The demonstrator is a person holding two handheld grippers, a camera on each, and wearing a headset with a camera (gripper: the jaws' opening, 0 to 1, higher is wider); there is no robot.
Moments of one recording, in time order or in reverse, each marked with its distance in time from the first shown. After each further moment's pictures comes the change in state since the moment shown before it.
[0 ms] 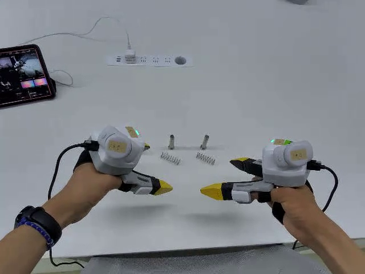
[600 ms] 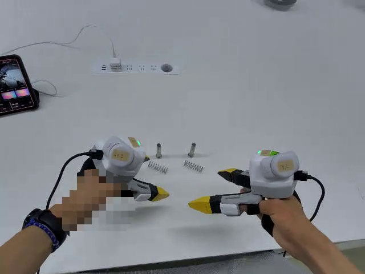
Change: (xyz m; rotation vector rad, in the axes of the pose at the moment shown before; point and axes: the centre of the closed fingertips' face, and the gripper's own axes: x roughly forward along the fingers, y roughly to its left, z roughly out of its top) left arm 0.041 0.005 -0.001 0.008 0.032 -0.033; right arm -0.003 0.004 -0.006 0.022 0.004 0.014
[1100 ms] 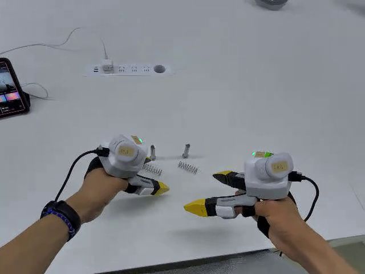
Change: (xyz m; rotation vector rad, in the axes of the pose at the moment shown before) left arm 0.033 0.016 -0.003 -0.047 0.014 -0.003; right arm 0.000 0.002 -0.003 0.013 0.005 0.008
